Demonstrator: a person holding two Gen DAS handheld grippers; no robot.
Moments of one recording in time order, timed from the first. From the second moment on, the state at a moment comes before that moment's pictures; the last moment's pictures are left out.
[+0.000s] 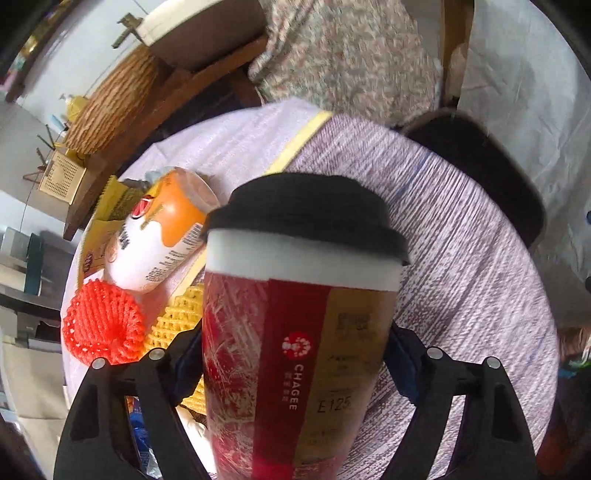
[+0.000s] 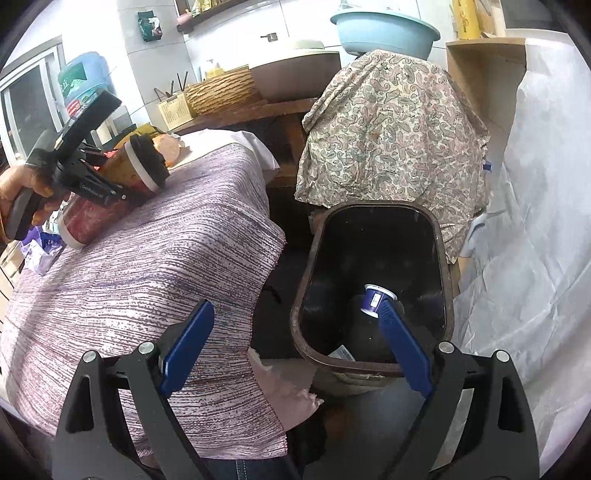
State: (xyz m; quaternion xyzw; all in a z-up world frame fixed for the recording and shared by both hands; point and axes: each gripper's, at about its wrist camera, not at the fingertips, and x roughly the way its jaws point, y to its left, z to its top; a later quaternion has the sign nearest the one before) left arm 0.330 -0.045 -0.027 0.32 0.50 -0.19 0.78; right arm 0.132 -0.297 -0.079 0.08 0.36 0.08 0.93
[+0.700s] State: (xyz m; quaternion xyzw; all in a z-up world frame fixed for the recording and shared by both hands) left arm 0.221 0.072 0.046 0.08 0.32 -0.10 0.94; right arm 0.161 -0.195 -0.005 0.01 0.30 0.23 0.92
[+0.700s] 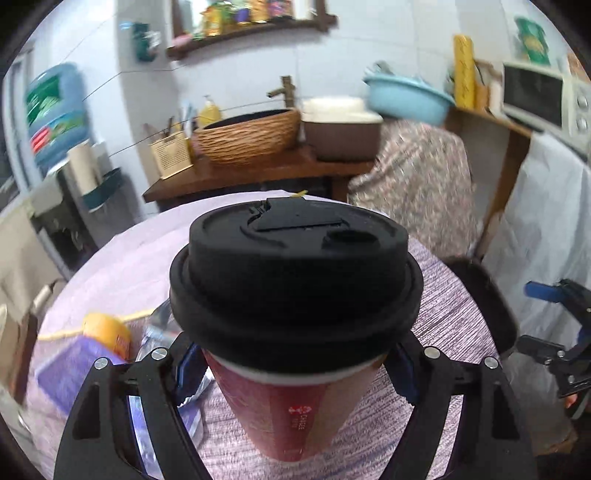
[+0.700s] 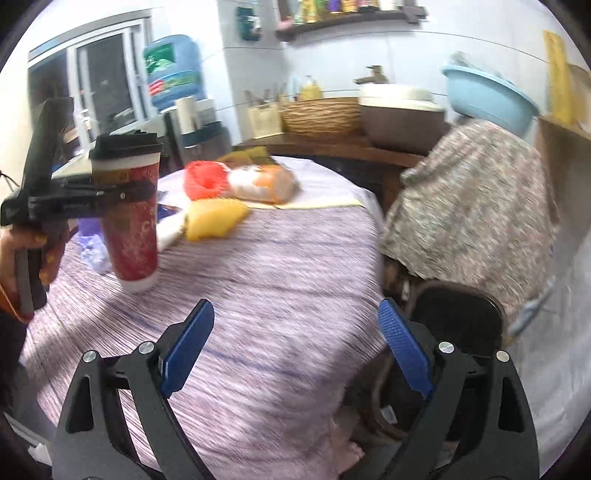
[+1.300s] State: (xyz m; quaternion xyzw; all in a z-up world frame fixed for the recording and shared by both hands) left arm 0.156 0.131 0.050 -0.01 0.27 -0.05 0.96; right arm 0.259 -0.049 -0.011 -0.06 0.37 0.34 0.86
